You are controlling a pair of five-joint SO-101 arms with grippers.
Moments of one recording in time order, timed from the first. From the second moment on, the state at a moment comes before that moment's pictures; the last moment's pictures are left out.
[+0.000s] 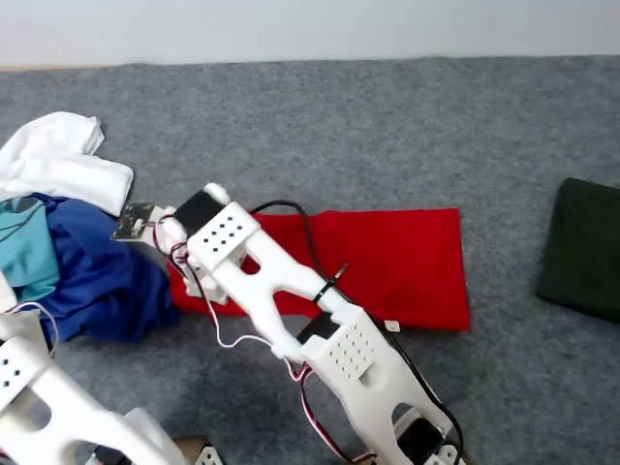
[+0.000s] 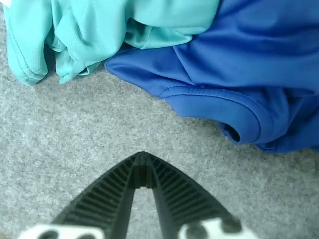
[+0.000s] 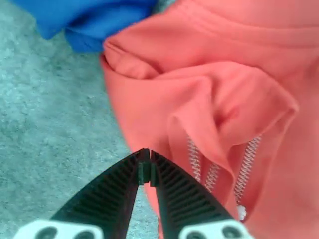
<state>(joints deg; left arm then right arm) -56.0 -41.5 46.5 76.6 -21.8 -51.2 50.7 -53.1 100.3 25.7</state>
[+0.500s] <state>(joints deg) -56.0 -41.5 46.5 76.6 -21.8 -42.2 56.9 -53.4 89.1 32.7</state>
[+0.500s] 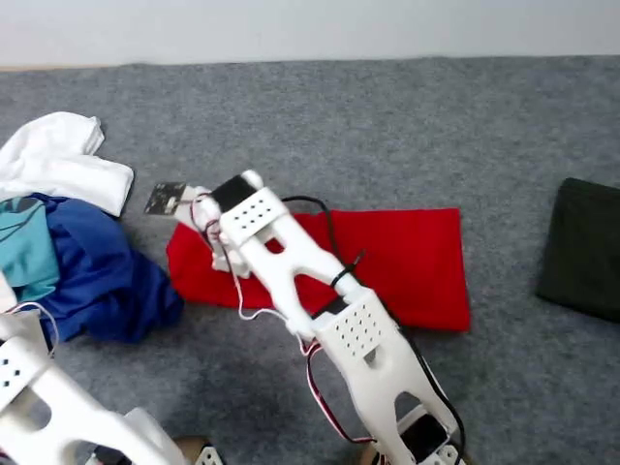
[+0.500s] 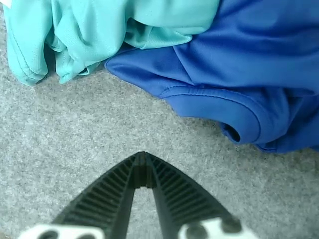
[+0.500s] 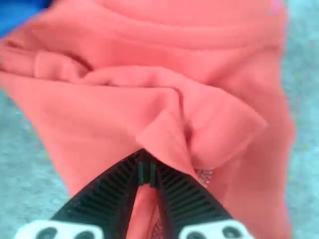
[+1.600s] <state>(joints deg) -56.0 -41.5 46.5 77.1 -21.8 -42.3 62.6 -62.4 100.3 27.9</state>
